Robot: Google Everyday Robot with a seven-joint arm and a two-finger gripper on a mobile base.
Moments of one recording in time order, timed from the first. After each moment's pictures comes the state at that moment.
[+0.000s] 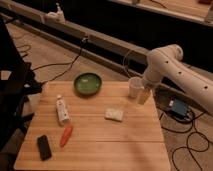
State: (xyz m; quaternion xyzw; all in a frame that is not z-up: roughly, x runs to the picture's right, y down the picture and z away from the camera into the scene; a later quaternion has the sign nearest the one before) arm 0.214 0.022 0.743 -0.26 0.00 0.20 0.94
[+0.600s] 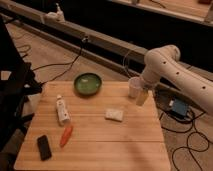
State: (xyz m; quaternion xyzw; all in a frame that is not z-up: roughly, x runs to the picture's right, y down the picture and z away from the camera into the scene) arm 0.180 0.028 0.737 -0.27 -0.02 0.14 0.95
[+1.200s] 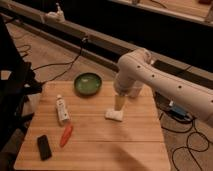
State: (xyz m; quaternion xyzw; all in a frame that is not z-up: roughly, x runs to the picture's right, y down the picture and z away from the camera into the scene) arm 0.038 0.054 0.727 -0.29 -0.12 0.02 0.95
